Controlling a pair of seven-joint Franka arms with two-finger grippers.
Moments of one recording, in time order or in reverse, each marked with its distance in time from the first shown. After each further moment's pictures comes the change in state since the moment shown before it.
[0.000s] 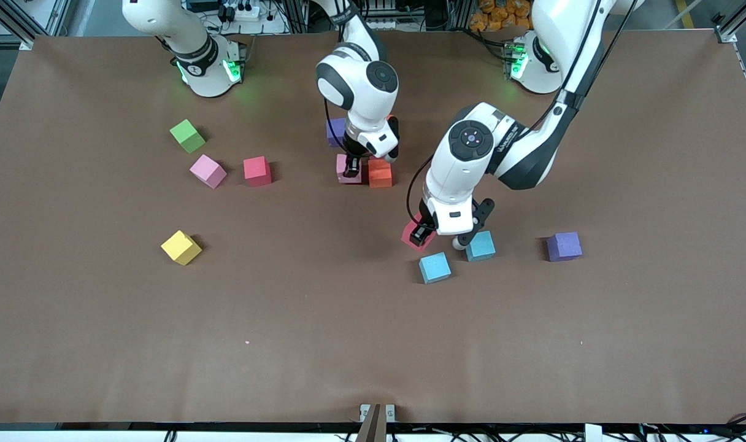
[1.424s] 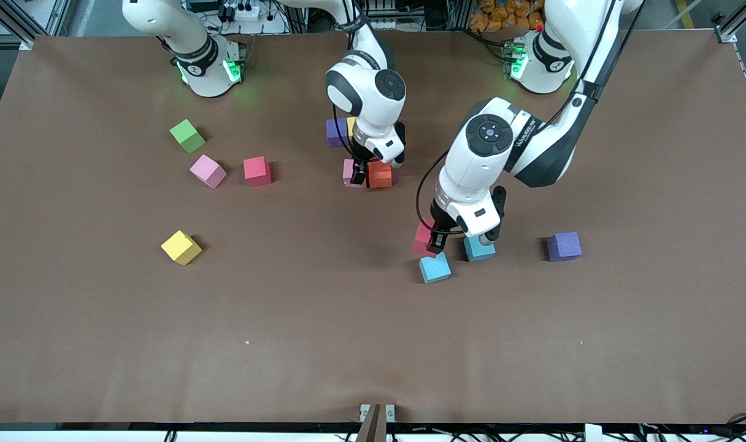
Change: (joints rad) left arm 0.032 -0.025 0.005 0.025 0.000 -0.024 -0.211; right arm 0.000 0.063 0.001 0.049 0.042 0.001 -0.004
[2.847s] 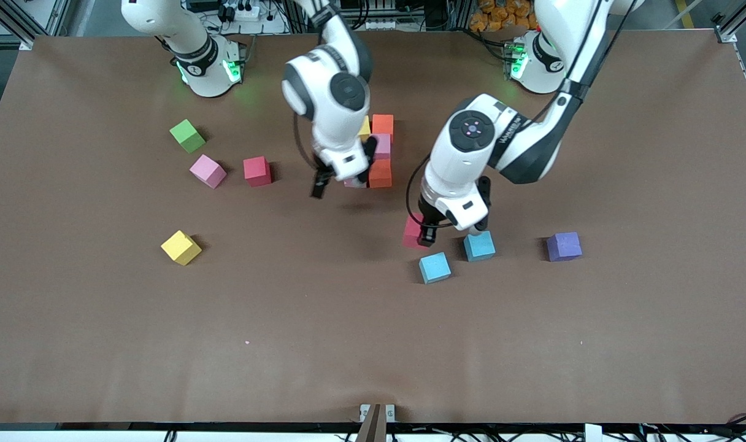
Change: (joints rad) left arm -0.063 0.014 -0.008 -0.005 -0.001 -0.007 -0.198; right arm -0.024 -0.141 -0.300 0.026 -0.001 -0.252 -0.013
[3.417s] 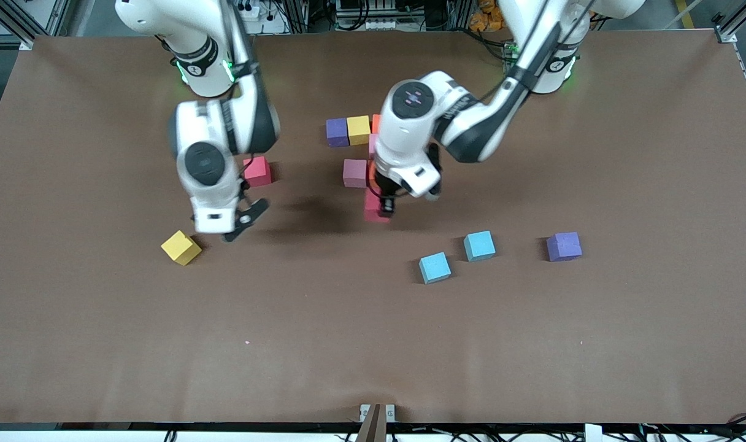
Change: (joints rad) left arm -0.179 0.050 -0.005 0.052 -0.008 0.002 -0.351; right arm -0.197 -0.007 -0.166 -0.194 0.119 0.063 -0.002
